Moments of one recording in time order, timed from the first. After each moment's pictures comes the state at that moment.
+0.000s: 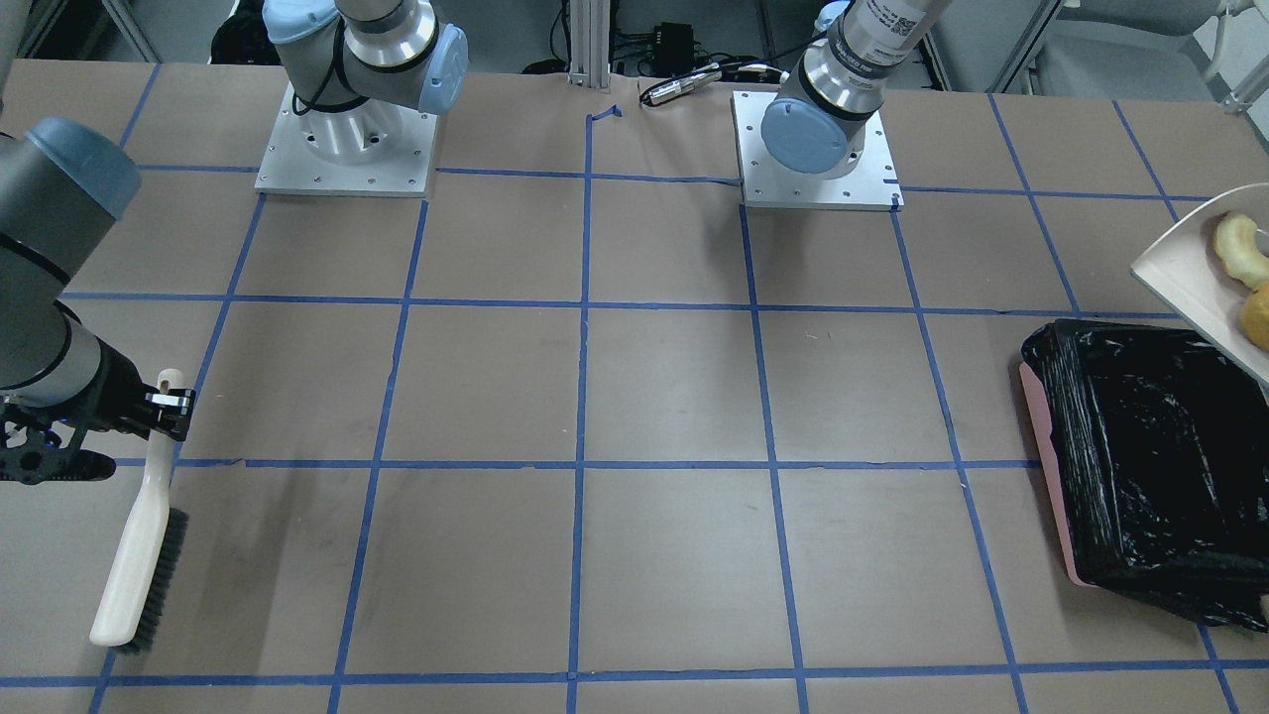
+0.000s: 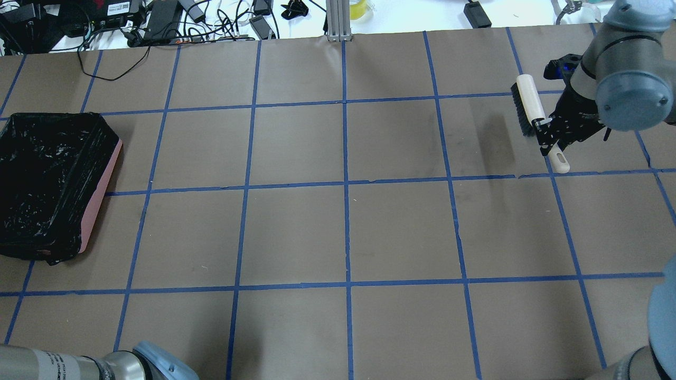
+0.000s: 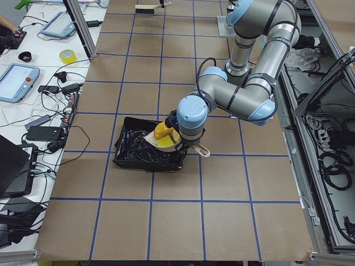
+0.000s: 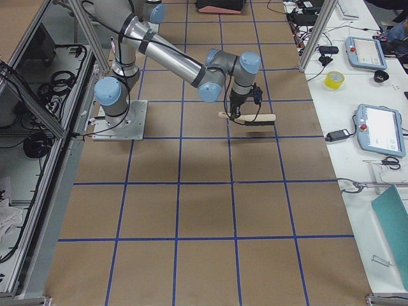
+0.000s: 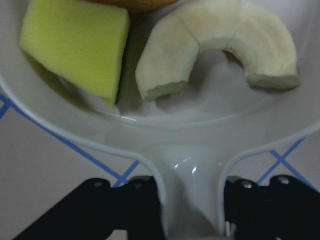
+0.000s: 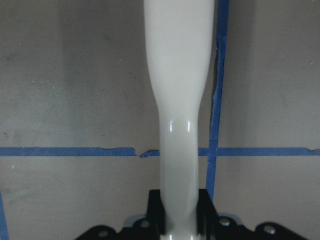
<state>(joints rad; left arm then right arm) -0.51 -1.83 -1.35 -1.65 1.64 1.89 1.25 -1.25 1.75 -1.98 -1.64 -0.34</state>
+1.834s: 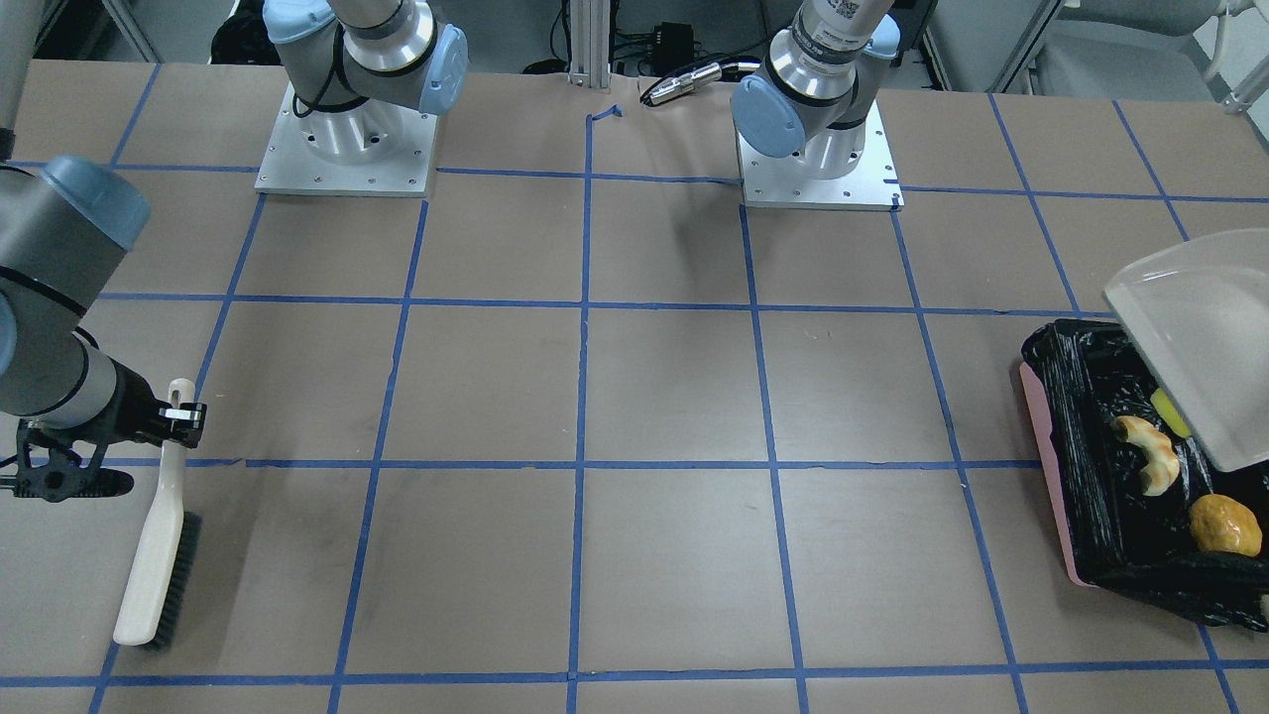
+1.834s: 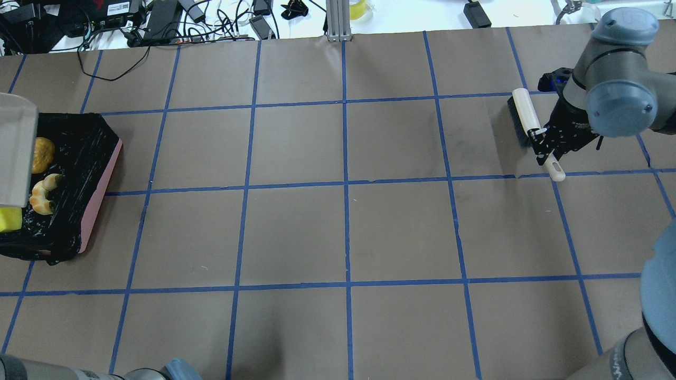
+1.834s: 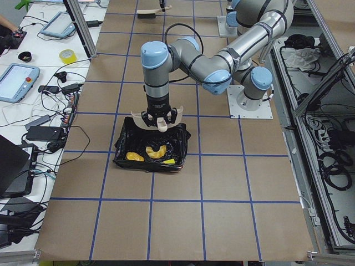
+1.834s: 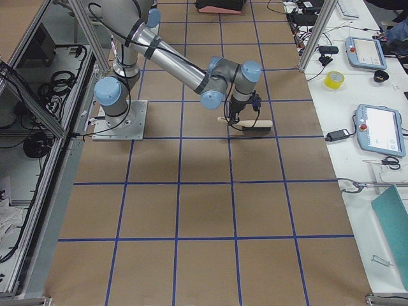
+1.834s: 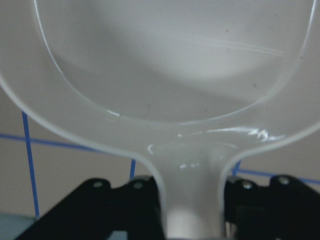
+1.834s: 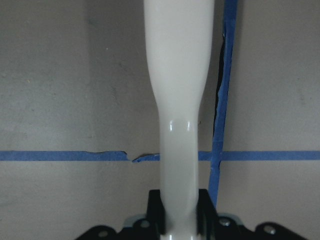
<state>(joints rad) -0.84 -1.78 -1.40 -1.43 1.69 2.15 1.25 -1.20 1.76 -1.99 -1.65 -0.34</state>
